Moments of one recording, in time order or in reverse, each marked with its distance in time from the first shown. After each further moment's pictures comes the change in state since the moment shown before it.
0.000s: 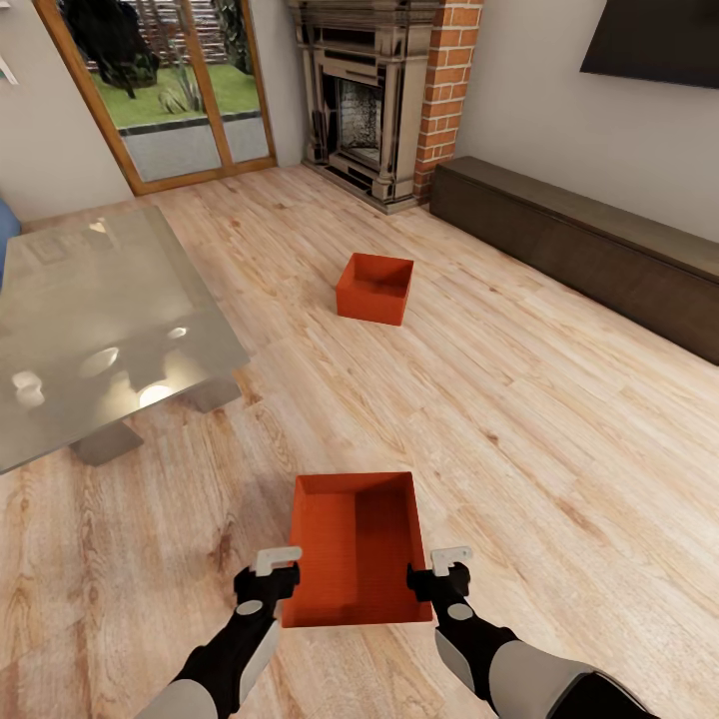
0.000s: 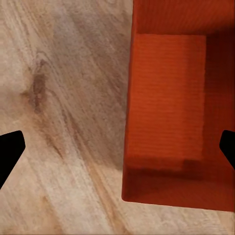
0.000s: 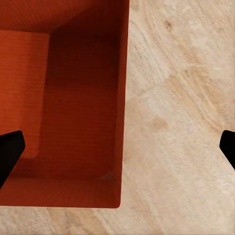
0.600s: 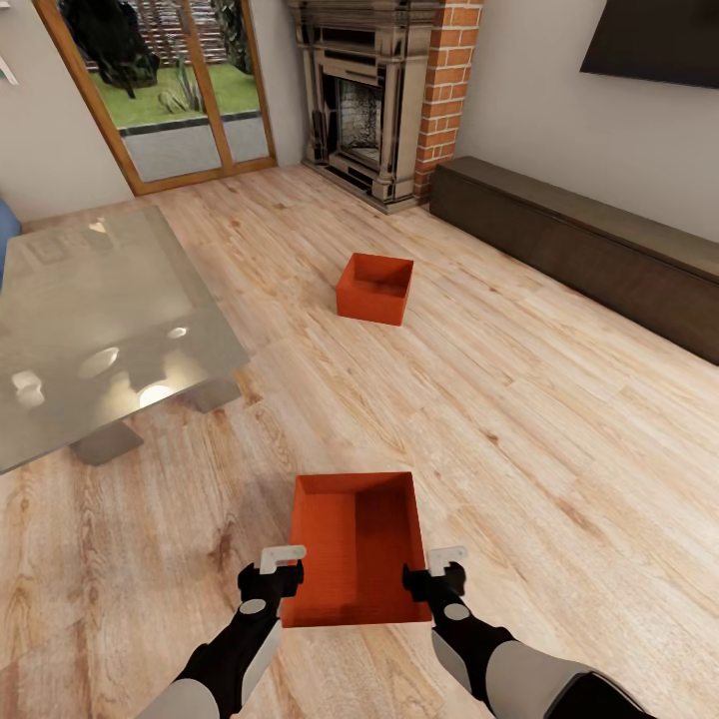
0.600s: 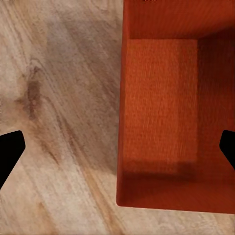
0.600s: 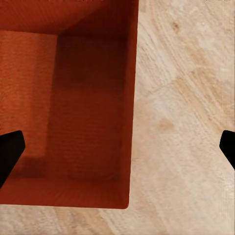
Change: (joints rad) left arm -0.001 -0.003 -0.026 -0.007 -0.001 -0.004 -0.005; right arm 0.000 0.010 0.003 -0.001 0.001 0.000 0.009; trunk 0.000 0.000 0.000
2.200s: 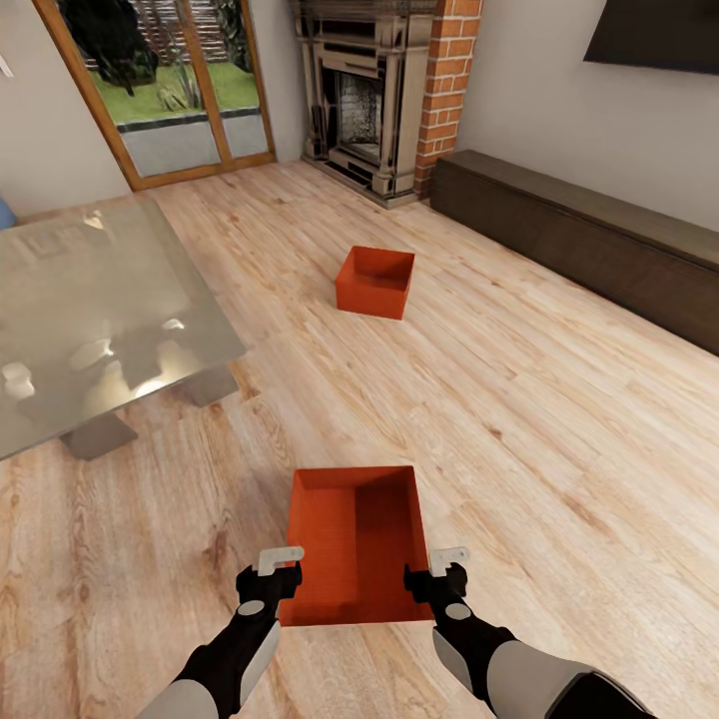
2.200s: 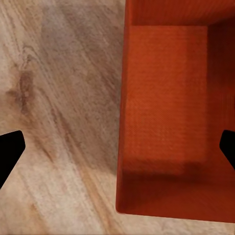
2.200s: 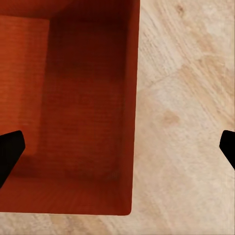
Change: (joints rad) left arm 0.000 0.003 0.005 0.008 0.010 -0.001 0.002; right arm 0.000 -0.004 -0.005 -0.001 -0.005 0.014 0.001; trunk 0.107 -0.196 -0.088
